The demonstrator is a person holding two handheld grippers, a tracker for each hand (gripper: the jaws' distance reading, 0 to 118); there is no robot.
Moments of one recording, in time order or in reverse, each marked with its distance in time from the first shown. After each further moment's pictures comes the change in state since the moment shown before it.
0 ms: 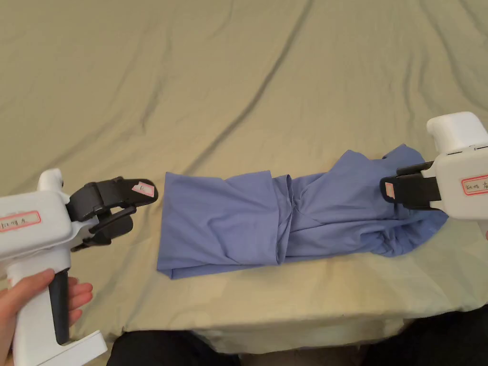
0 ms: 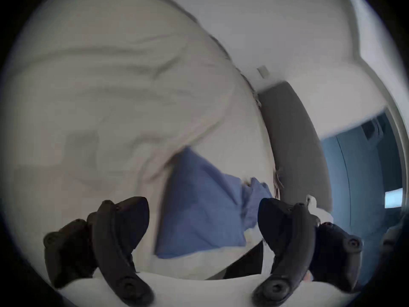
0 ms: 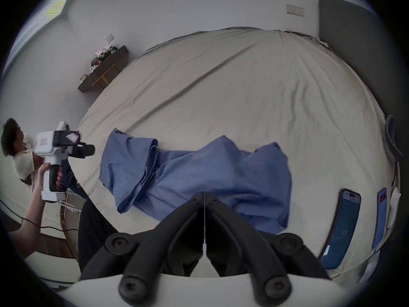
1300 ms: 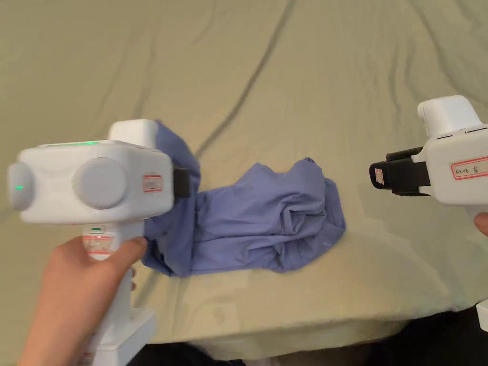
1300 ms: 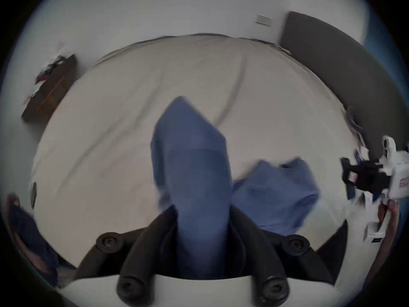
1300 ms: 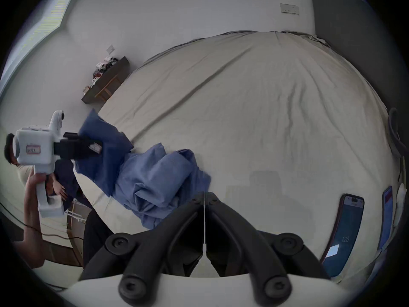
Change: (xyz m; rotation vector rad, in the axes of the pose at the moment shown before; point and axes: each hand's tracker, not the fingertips) left arm 0.205 -0.053 -0.101 -0.080 0.536 -0.682; right arm 0.036 0.005 0.006 0.061 0.035 -0.059
